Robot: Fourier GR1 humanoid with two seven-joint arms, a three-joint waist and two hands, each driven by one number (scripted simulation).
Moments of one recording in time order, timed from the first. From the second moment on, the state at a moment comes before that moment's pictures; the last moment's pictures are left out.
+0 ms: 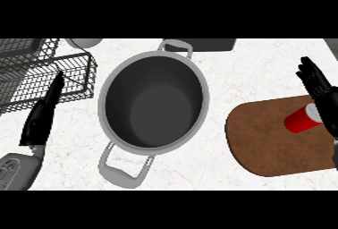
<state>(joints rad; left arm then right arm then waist) -0.22 0.51 -0.18 -1.30 0.06 0.27 -0.16 -0.22 -0.57 0.05 -1.48 -0.19 -0.02 0.00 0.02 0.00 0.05</state>
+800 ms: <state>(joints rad) -0.11 0.53 -0.13 -1.32 0.11 0.29 0.24 -0.12 -0.54 -0.01 -1.54 0.08 -0.32 -0.19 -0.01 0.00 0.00</state>
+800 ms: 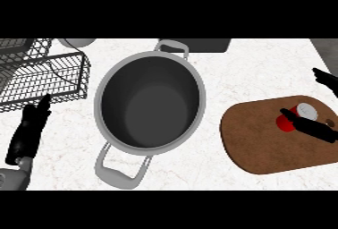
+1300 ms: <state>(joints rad) -0.08 0.52 -0.12 -1.39 0.09 0.31 0.33 -0.01 -0.79 0.01 -1.80 0.25 -0.16 0.19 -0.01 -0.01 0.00</state>
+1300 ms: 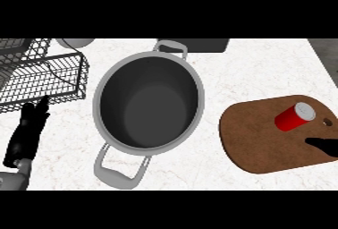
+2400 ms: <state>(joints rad) -0.10 0.48 -0.06 -1.41 0.04 0.24 0.35 -0.17 -0.86 0.09 -1.86 0.18 0.42 0.76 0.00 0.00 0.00</state>
